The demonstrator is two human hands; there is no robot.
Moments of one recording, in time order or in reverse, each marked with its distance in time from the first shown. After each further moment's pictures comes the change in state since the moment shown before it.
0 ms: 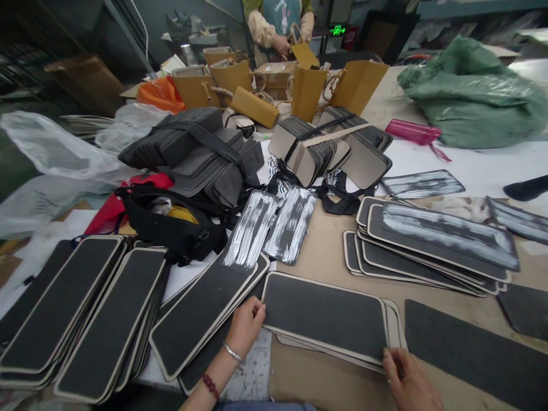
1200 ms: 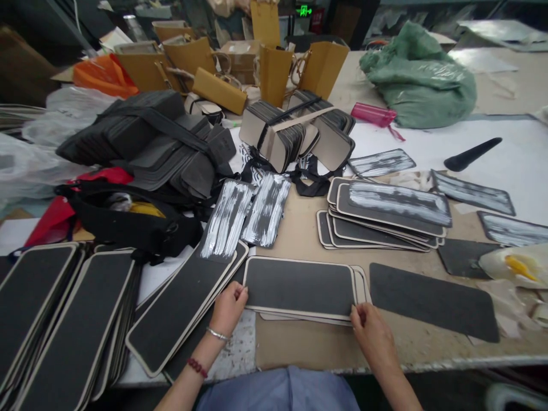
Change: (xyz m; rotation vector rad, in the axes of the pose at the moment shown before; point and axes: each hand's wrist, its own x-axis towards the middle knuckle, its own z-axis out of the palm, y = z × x) left_hand 0.001 0.002 0.001 0.129 0.034 0.036; right_hand -0.005 -0.015 0.003 -0.046 0.150 -0.053
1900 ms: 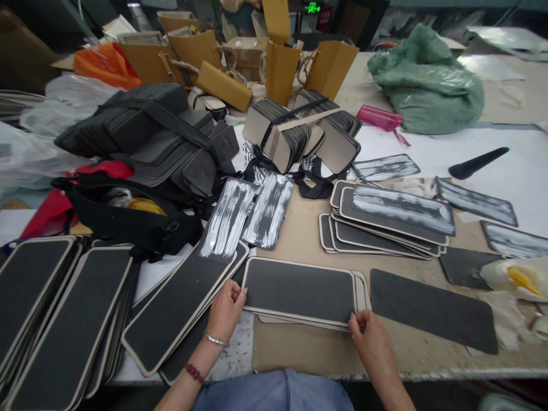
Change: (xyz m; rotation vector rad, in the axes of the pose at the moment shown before) left_hand -0.004 0.003 -0.004 -0.016 0.084 -0.005; right_hand 0.002 -0.002 0.001 0.037 -0.024 0.089
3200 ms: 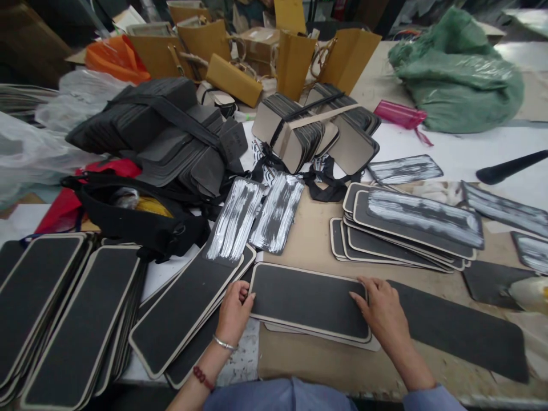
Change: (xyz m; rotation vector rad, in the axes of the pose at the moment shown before) left_hand 0.011 -0.005 0.009 -0.217 0.066 -0.040; right_hand 0.078 -0.021 -0.014 -0.431 -0.042 -0.457
